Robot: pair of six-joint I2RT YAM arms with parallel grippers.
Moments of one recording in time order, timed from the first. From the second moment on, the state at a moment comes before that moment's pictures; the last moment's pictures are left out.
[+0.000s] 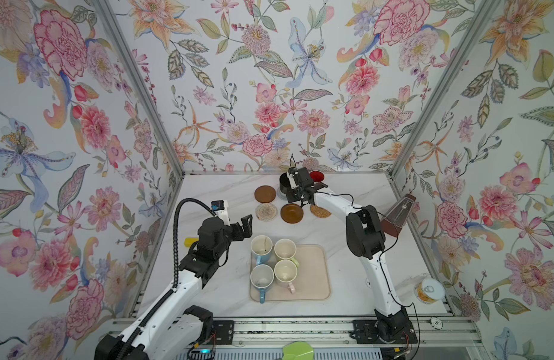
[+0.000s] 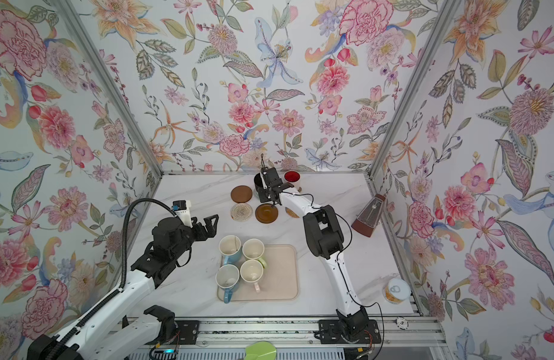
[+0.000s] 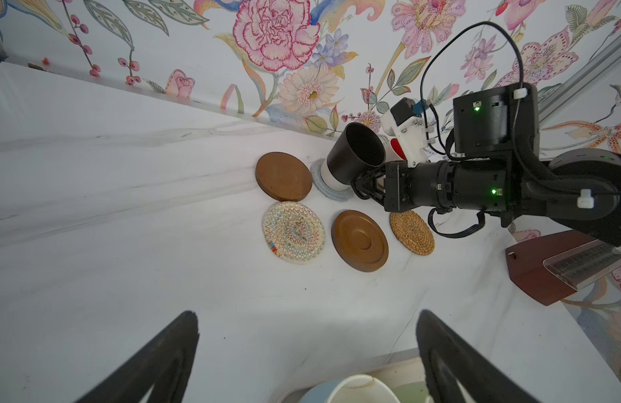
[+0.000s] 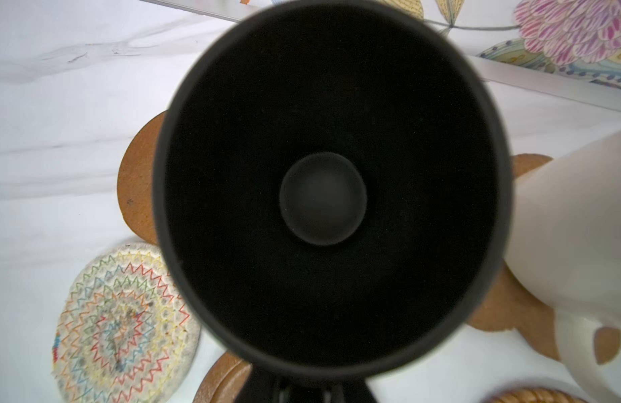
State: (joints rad) left arm -0.36 0.93 0.59 -0.01 -0.03 -0.41; right arm 0.54 2.39 2.02 -0.43 0.02 0.15
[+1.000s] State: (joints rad) left arm -0.36 0.94 0.59 -0.01 -0.03 -0.41; right arm 0.54 2.43 2.13 -0.54 0.04 0.13
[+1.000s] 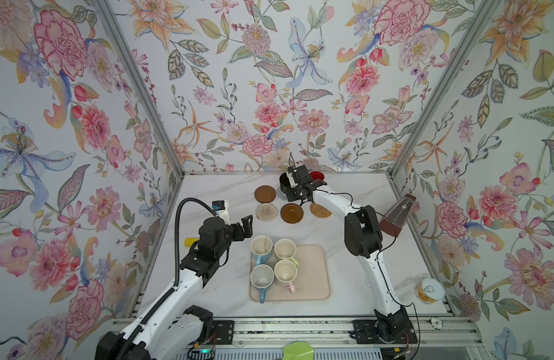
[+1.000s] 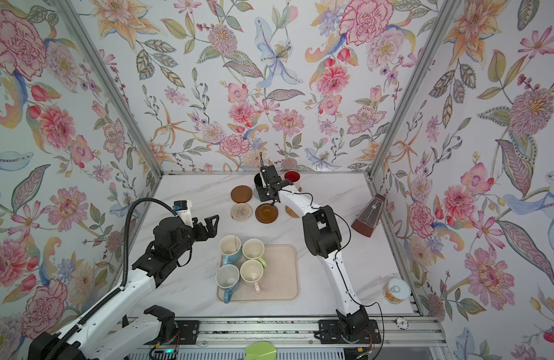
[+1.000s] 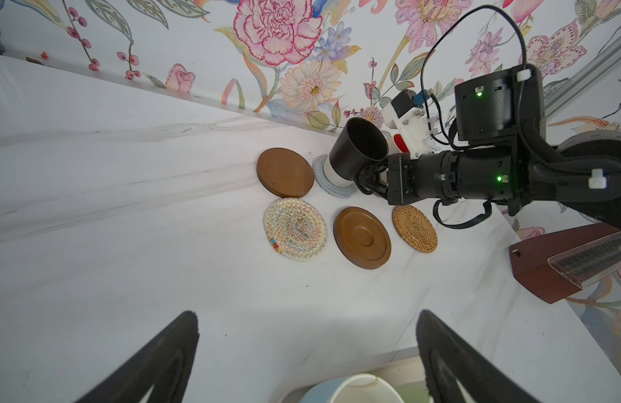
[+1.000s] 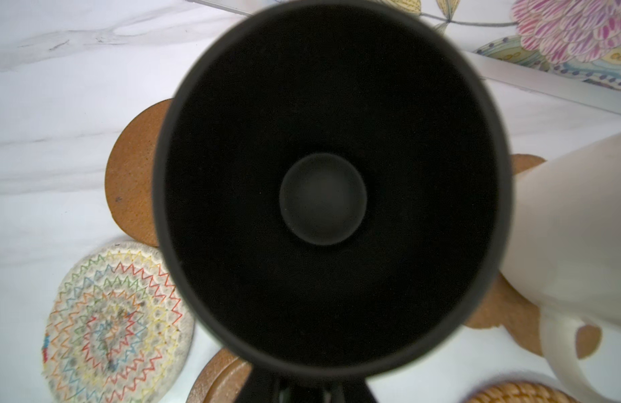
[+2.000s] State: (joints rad) left arm -0.36 0.94 0.59 -0.01 -0.04 -0.41; right arm 0.54 2.44 2.17 -0.53 0.06 0.13
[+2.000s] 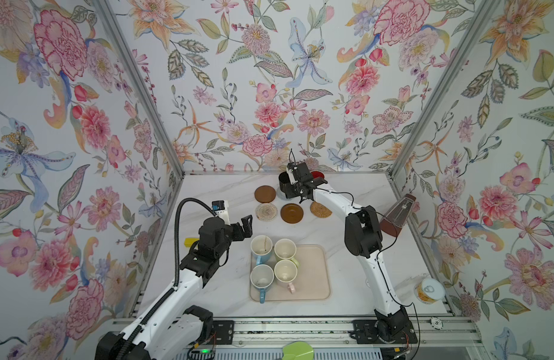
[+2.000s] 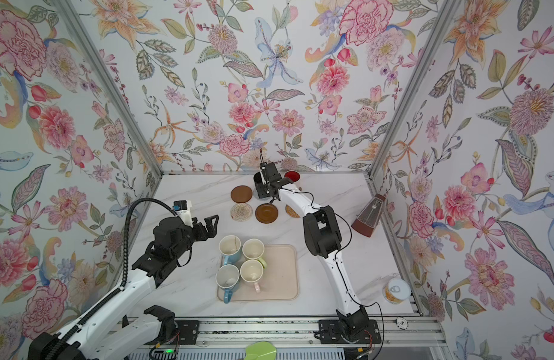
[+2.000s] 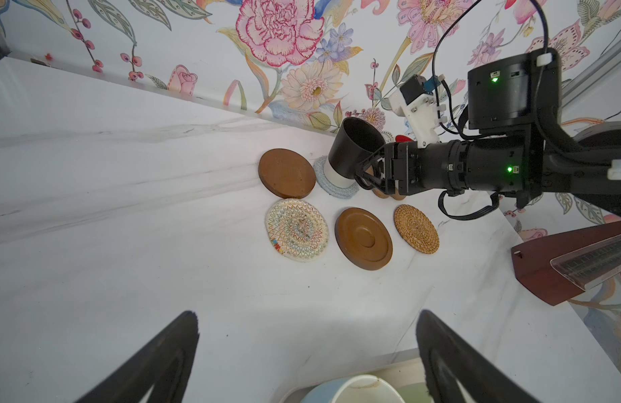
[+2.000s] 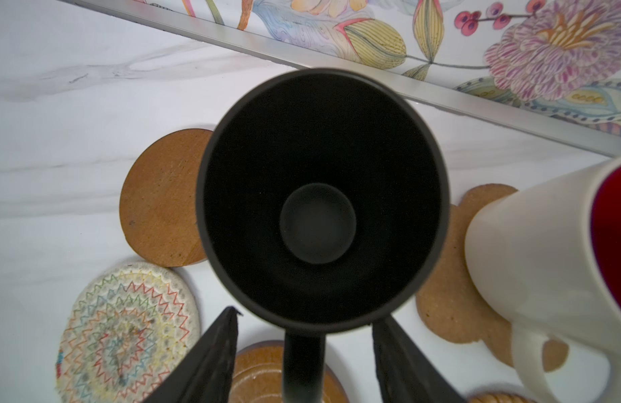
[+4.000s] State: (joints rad) left arm -0.71 0.77 0.82 -0.80 -0.22 -0.74; right arm 0.53 1.85 1.54 -0.24 0.17 0.20
